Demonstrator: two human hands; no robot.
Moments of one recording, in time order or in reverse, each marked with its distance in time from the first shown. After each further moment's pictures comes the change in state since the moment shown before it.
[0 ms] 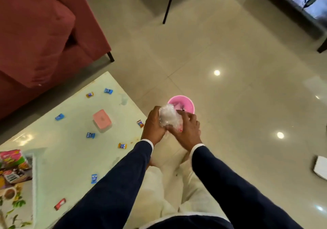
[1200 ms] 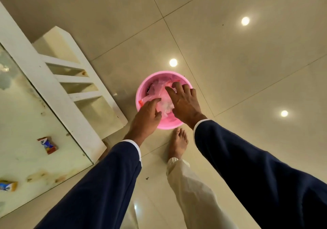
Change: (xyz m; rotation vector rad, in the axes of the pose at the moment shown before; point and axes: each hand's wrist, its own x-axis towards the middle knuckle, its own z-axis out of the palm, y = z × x) left_hand 0.295 -0.255 0.294 0.191 -0.188 -0.270; right_hand 0.435 0.303 0.146 -0.859 -0.385 -0.474
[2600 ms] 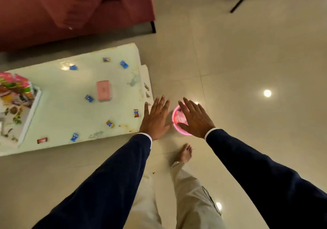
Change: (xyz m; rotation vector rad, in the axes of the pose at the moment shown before) left_hand -0.267 0.139 -0.192 0.570 0.277 -0.074; right_hand -0.190 -0.104 -0.282 -0.113 0.039 -0.411
